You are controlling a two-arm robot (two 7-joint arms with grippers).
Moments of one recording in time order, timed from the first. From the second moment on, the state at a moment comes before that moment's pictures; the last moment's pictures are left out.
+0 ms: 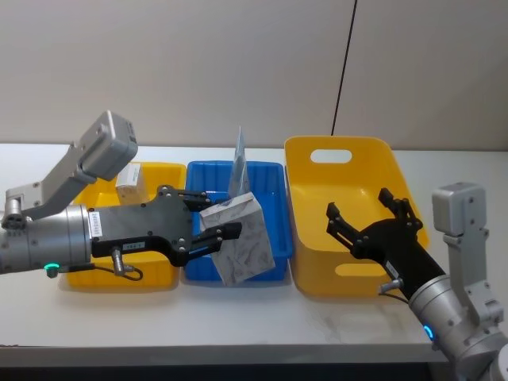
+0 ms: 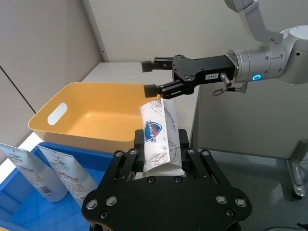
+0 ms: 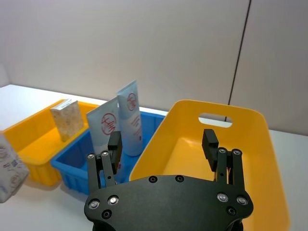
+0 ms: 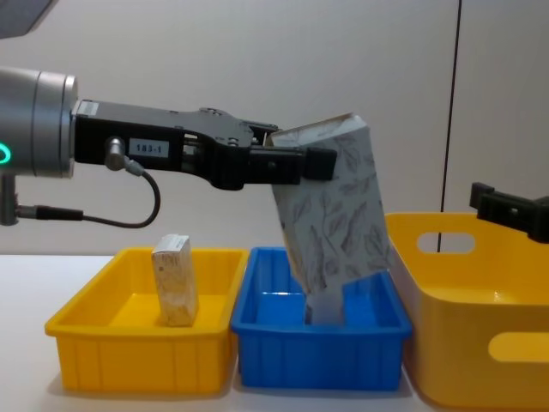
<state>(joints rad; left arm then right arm) -0.54 0.53 0.52 -1.58 -0.48 0.15 -0.93 -0.01 0.34 -0.23 -1.77 0.29 0.03 0.09</state>
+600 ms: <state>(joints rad) -0.54 0.53 0.52 -1.58 -0.48 0.15 -0.93 0.04 0.40 -0.24 -1.74 0.35 0.03 0.27</state>
